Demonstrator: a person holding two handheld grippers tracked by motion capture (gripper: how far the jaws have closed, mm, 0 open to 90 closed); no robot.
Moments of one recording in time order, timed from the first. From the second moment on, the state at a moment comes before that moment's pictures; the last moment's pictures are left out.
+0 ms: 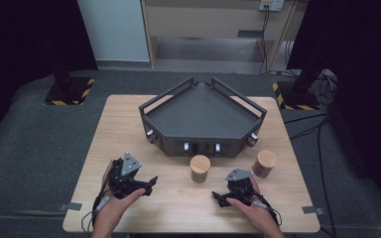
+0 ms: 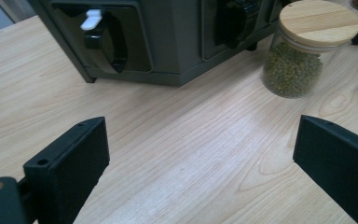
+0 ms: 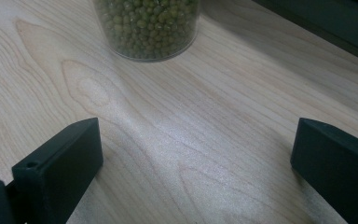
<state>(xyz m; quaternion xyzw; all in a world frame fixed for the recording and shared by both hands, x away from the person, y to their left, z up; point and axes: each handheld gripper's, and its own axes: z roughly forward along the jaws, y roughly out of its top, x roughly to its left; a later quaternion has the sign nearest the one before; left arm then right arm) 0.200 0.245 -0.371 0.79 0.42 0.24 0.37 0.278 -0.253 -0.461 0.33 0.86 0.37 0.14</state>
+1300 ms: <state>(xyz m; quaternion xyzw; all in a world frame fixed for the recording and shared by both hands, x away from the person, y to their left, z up) 0.179 0.291 -0.384 0.76 0.45 0.27 0.37 0.277 -0.253 -0.462 0.33 0.86 0.37 0.14</state>
